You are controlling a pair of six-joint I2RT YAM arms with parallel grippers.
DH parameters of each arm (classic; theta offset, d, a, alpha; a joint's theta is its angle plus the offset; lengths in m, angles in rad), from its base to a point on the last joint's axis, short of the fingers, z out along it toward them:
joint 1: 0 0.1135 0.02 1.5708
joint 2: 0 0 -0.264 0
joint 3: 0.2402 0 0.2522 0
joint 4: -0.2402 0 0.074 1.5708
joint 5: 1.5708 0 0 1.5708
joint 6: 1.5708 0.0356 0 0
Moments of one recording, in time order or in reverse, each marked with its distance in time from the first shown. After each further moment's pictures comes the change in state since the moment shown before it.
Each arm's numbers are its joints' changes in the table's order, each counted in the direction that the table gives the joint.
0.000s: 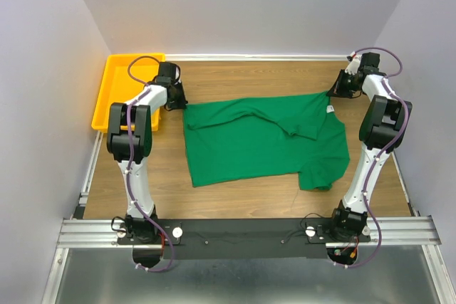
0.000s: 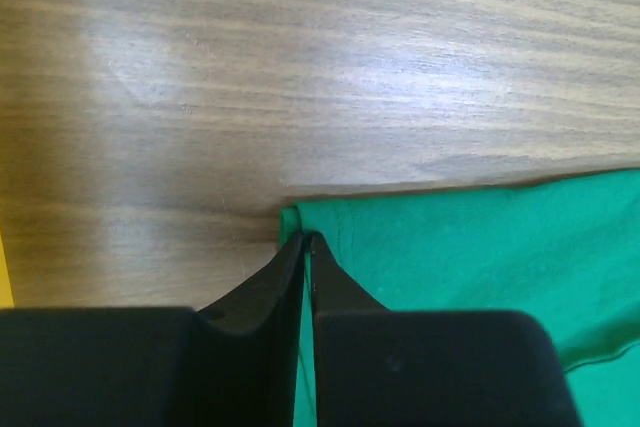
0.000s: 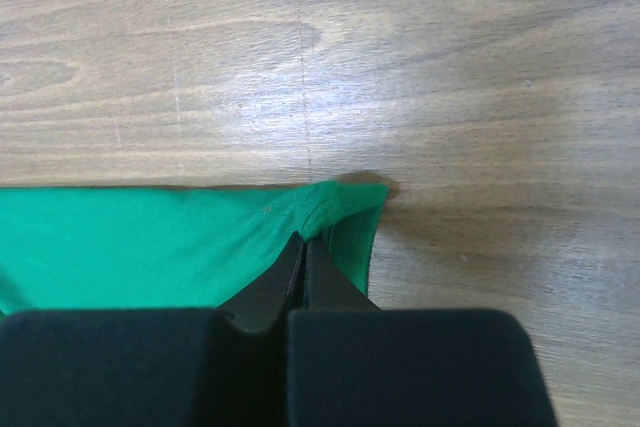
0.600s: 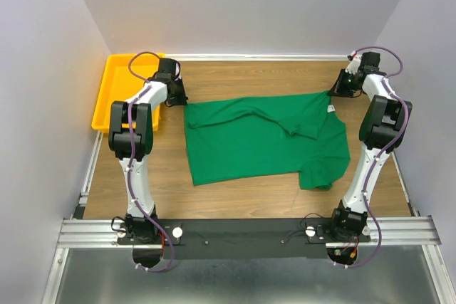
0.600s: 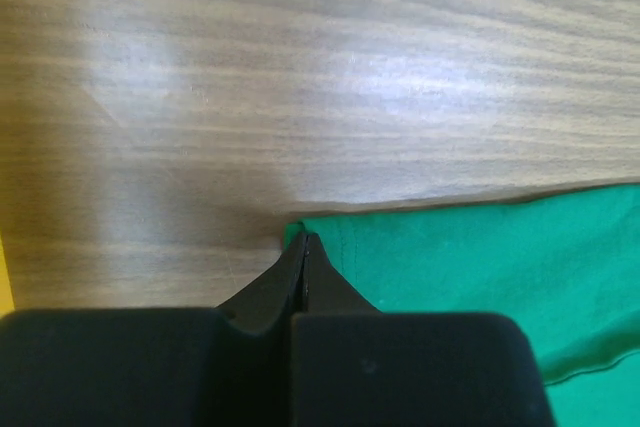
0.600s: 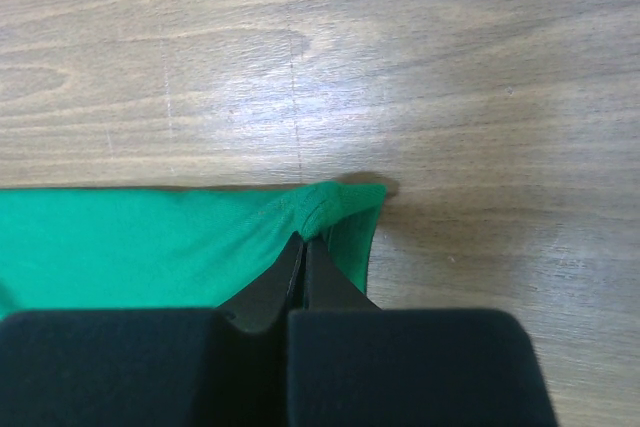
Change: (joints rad) left arm 0.003 -0.048 0.087 -0.034 0.005 0.012; right arm 0.000 0.000 0.007 0.000 0.021 -0.008
